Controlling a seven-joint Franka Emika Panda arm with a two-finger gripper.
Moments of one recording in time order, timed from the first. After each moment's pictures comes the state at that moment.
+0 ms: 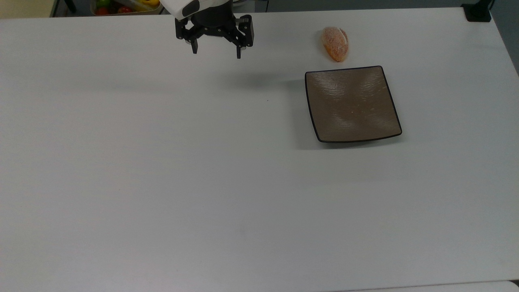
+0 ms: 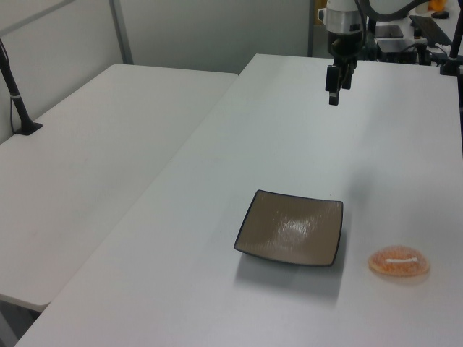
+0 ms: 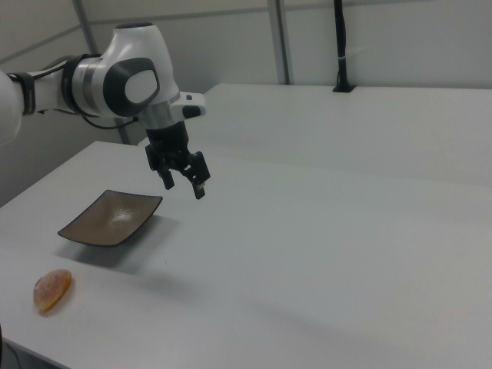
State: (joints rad) arm 0.14 0.03 -0.03 -1.82 -0.03 1.86 0.14
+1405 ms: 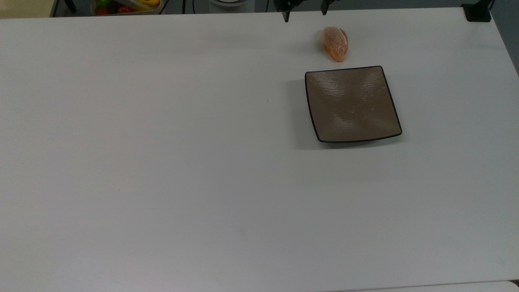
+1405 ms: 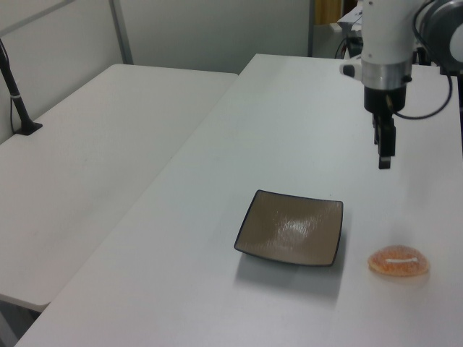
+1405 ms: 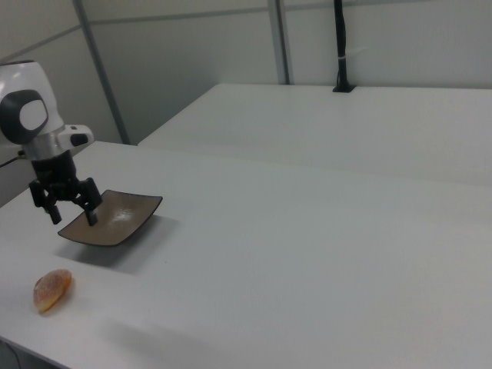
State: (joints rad) arm 0.23 -0.16 0.28 -2.10 0.04 1.86 0.15
